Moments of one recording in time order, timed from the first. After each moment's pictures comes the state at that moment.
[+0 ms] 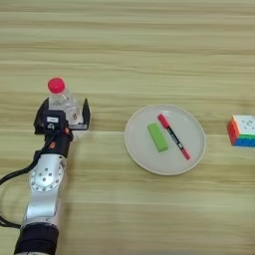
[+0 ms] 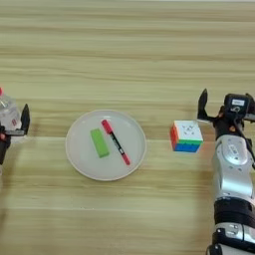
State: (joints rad) left arm -0.05 0.12 0.11 0.29 -0.05 -0.40 -0.09; right arm -0.26 -0.29 -0.33 0.40 0.08 -0.21 0.01
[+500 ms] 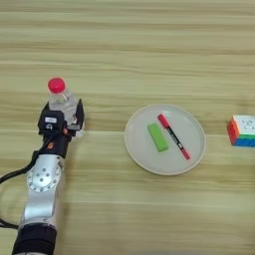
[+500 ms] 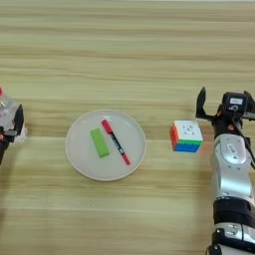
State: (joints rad) left arm -0.05 0.13 0.12 0.29 -0.07 -0.39 -0.11; right arm -0.26 -0.28 -0.31 0.37 0.08 -0.21 0.00
